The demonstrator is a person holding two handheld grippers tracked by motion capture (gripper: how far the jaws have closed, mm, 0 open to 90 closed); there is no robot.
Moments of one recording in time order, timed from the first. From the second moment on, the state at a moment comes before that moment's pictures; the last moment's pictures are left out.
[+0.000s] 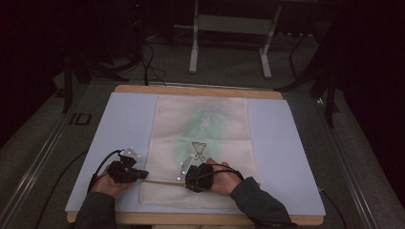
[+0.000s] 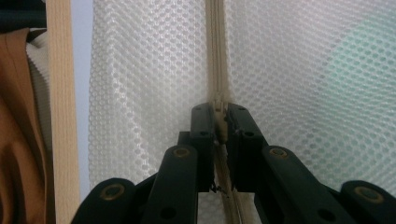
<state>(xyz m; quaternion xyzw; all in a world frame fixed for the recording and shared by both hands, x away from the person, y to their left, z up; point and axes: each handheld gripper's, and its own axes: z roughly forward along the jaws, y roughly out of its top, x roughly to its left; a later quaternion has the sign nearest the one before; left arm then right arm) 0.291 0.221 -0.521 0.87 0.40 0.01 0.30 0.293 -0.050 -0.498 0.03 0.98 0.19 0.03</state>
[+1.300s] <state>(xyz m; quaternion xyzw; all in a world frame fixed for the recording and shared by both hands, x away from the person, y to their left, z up) 0.291 0.221 -0.521 0.87 0.40 0.01 0.30 0.291 -0.082 -0.493 0.04 0.98 0.17 0.04</state>
